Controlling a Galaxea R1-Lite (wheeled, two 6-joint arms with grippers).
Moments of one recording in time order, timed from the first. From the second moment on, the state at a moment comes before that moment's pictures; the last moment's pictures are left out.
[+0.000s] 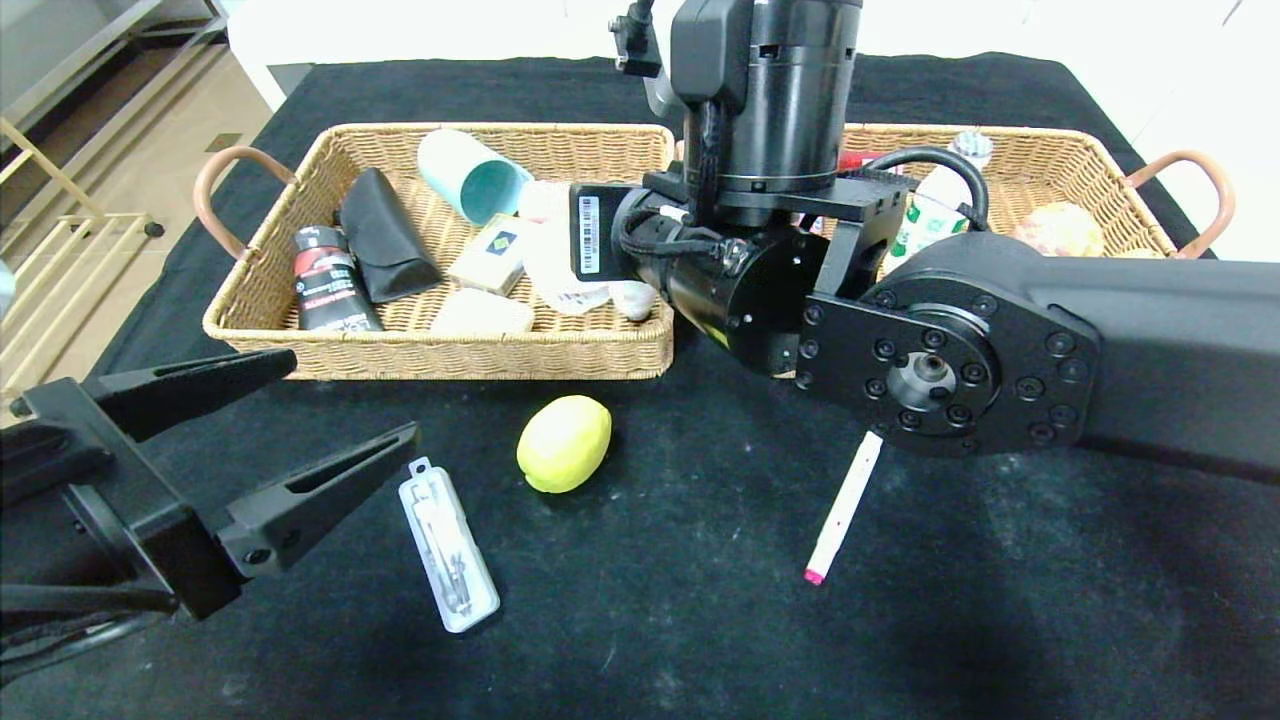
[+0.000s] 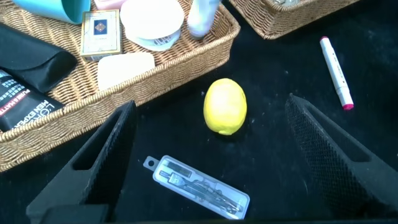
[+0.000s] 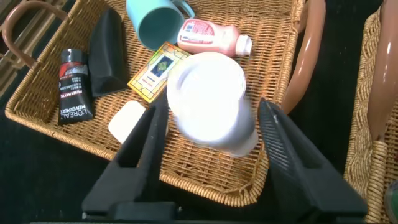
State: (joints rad) left arm -0.40 1.05 -0.58 -0.47 -0.12 0.16; right arm 0.89 2.13 -1.97 -0.19 -0.45 0.11
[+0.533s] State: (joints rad) left arm -0.40 1.05 -0.59 -0.47 -0.12 0.16; right arm 0.90 2.10 -1.96 -0.17 -0.46 0.11
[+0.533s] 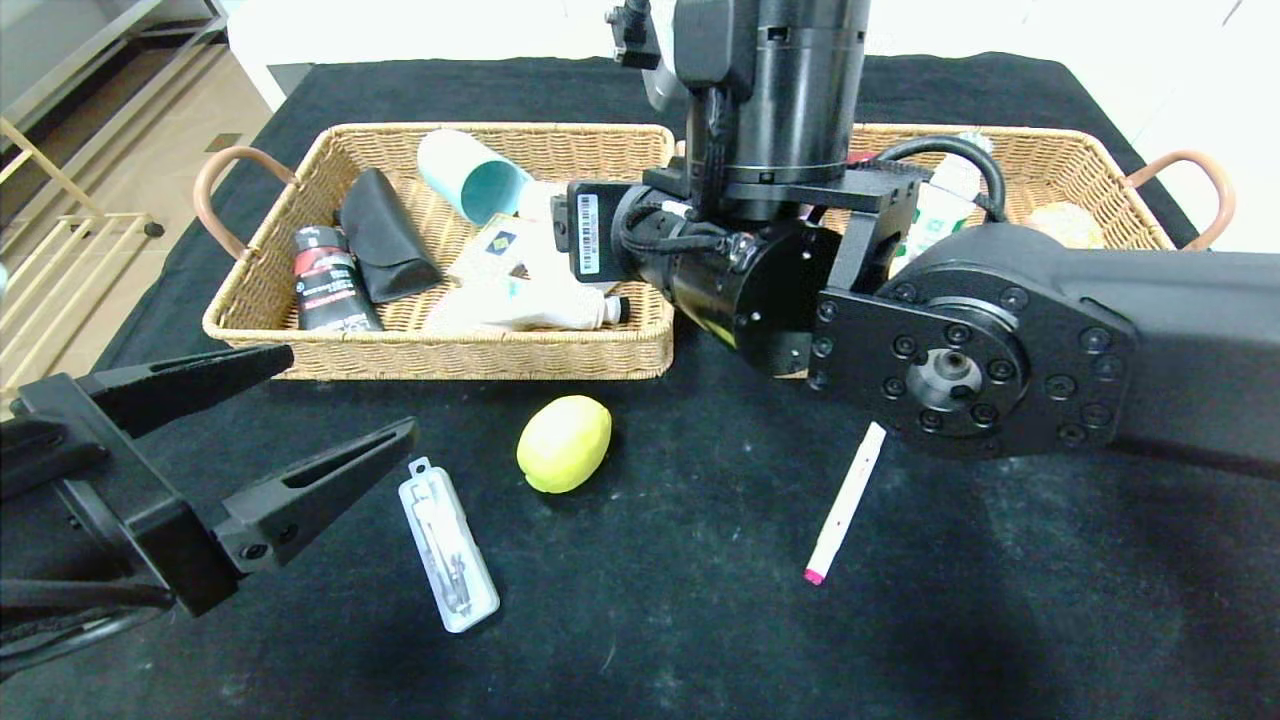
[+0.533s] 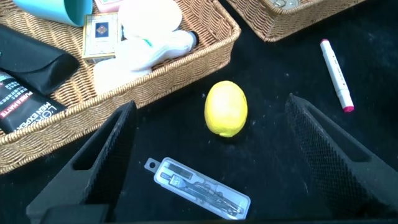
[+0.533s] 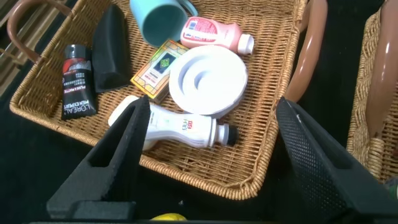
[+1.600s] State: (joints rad) left arm -0.40 1.03 -0.59 -0.47 -0.12 0.16; right arm 0.89 1.77 -1.55 0.19 -0.64 0.23
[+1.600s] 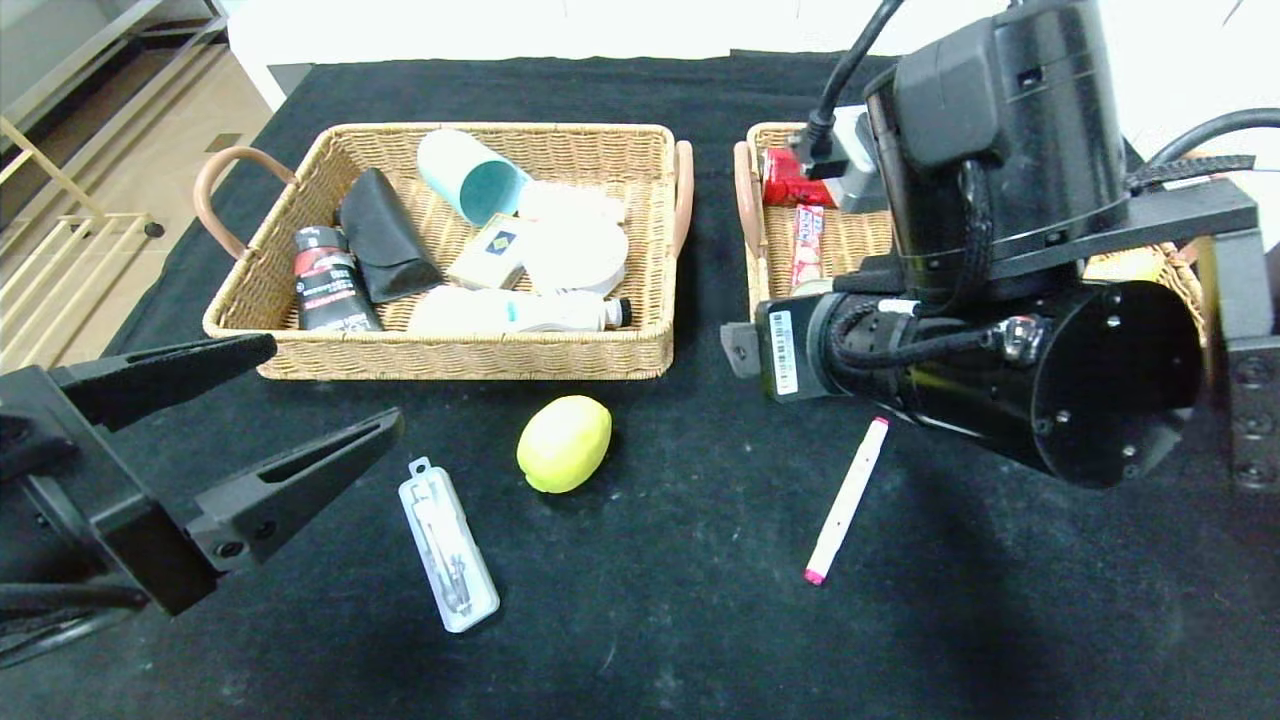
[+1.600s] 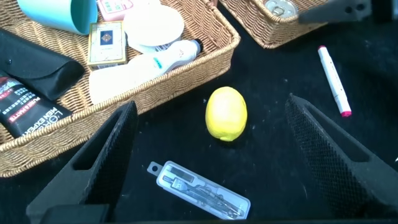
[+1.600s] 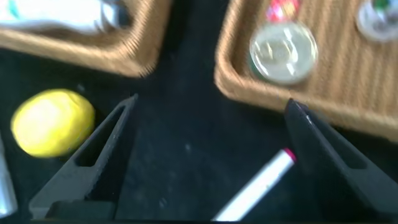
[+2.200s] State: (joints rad) left arm -0.40 1.02 -0.59 -0.46 -0.12 0.17; right arm 0.81 1.72 -1.59 0.60 -0.60 0.58
